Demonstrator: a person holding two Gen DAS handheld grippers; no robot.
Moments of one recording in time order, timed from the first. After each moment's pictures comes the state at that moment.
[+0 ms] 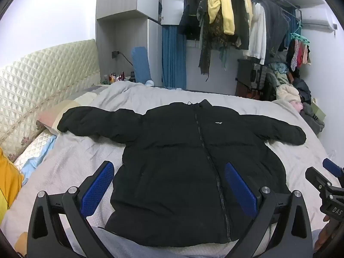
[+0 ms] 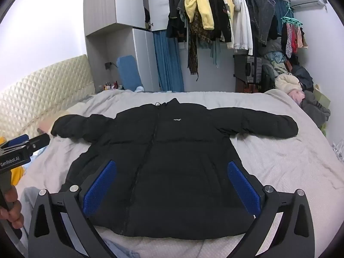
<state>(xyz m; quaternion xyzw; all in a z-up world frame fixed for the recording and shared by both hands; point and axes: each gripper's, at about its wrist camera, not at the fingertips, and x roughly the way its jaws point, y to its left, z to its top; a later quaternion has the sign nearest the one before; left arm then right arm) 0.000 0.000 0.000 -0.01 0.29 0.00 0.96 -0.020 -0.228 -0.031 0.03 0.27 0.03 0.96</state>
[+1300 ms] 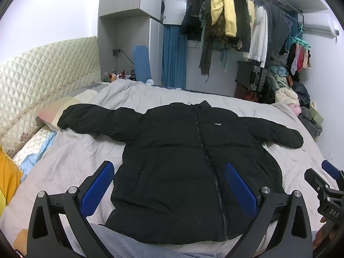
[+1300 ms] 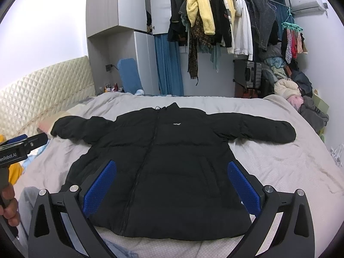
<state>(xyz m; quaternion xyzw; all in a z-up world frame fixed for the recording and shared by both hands) -0.005 0.013 -0.001 -0.03 0.29 0.00 0.96 -0.024 -0.223 -0.023 0.02 0.26 0.02 0.97</state>
